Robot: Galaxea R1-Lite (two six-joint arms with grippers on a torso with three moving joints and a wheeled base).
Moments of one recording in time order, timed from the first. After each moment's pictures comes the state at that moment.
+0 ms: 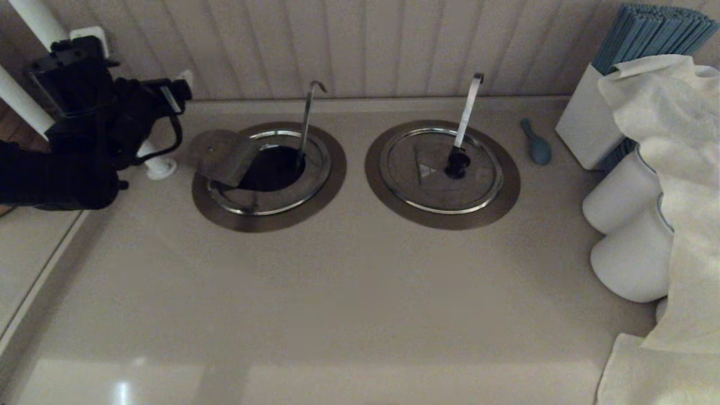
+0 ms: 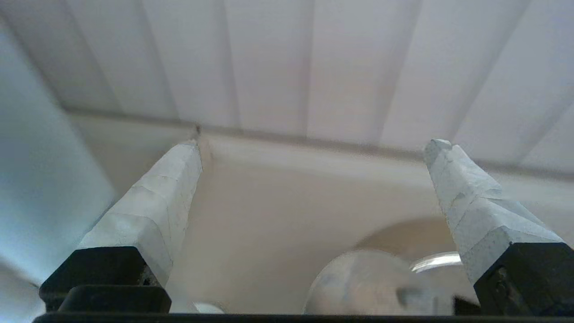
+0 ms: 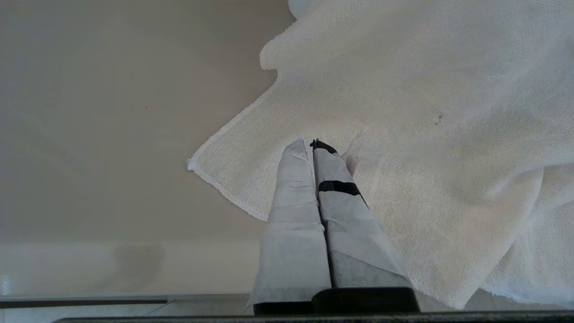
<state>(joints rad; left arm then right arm) 0.03 1.95 -1.47 -0.84 0.17 -0.04 0.00 0.00 0.00 0.00 0.00 -0.01</state>
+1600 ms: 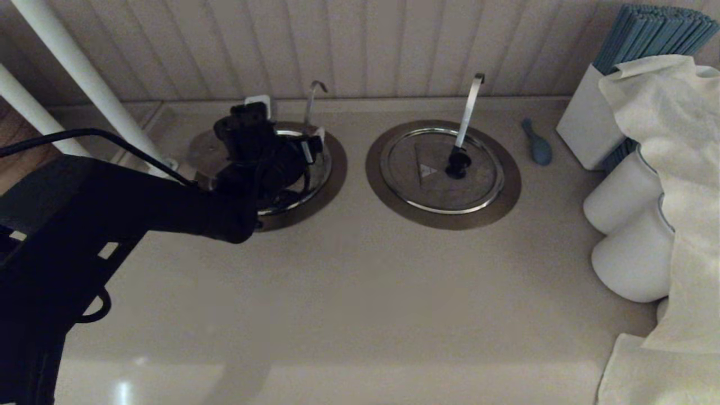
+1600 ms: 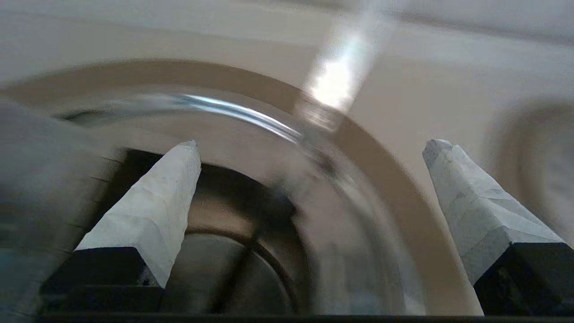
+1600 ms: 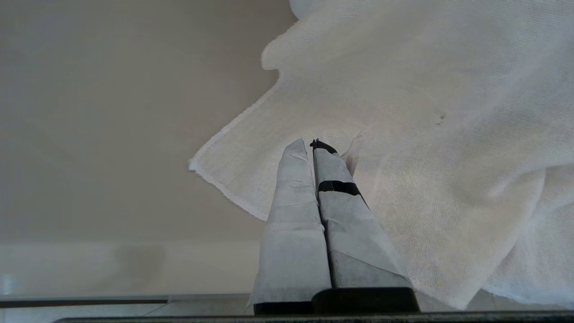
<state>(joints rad) -0.37 2.21 -1.56 -0.84 0.23 -0.11 0.00 0.00 0.00 0.00 0.00 -0.01</state>
